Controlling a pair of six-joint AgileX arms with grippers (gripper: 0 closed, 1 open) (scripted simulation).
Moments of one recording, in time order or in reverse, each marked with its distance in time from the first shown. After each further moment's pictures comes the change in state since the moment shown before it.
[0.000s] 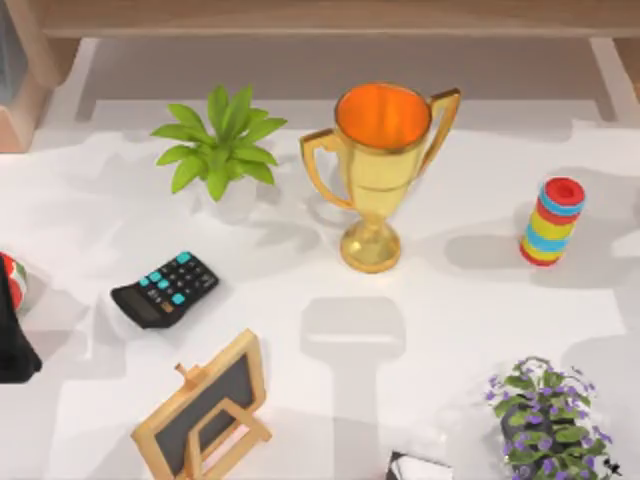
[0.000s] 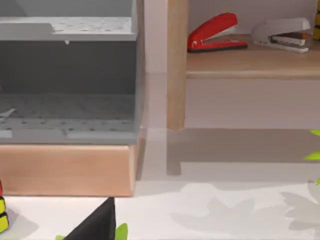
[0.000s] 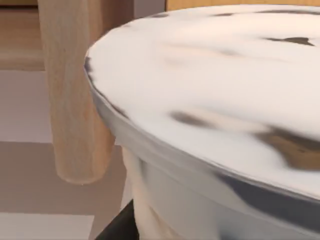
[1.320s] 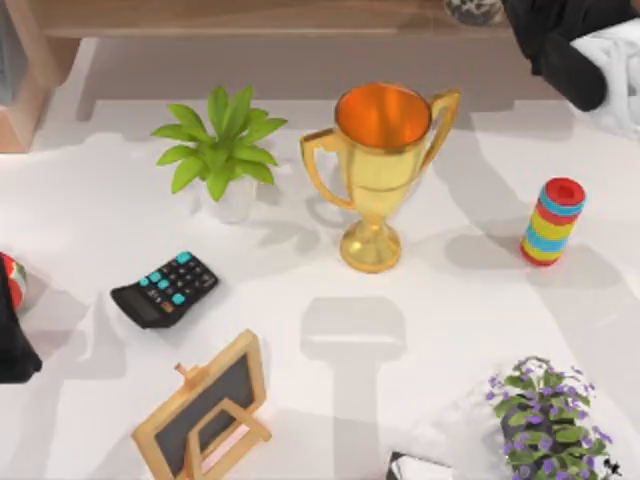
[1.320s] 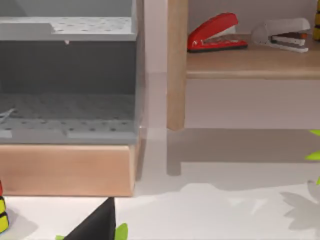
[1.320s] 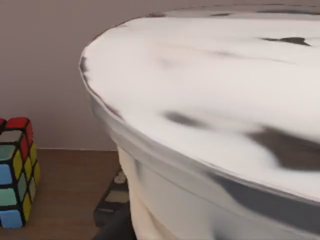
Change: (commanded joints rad) left arm 0.000 0.000 0.000 0.000 0.000 0.000; right arm 0.732 -0.119 0.725 -0.901 0.688 0.071
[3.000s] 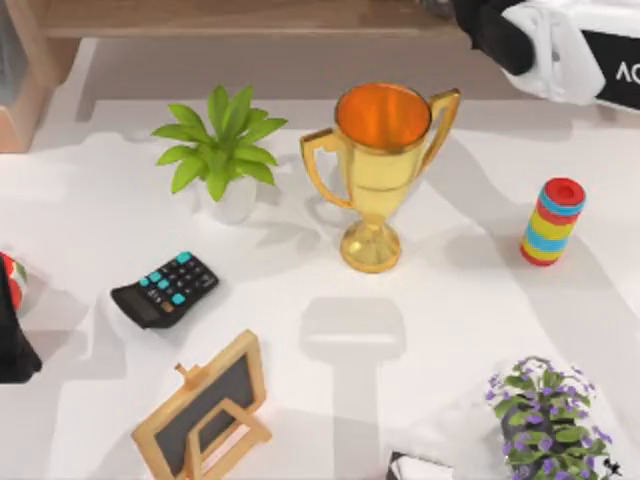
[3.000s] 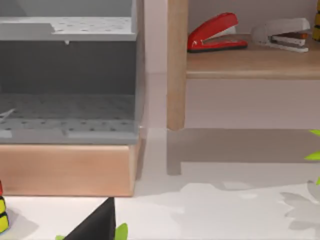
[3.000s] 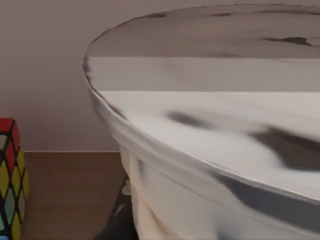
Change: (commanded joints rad) left arm 0.000 0.000 0.000 0.000 0.000 0.000; right arm 0.012 0.218 0.277 -0.093 0.080 0.012
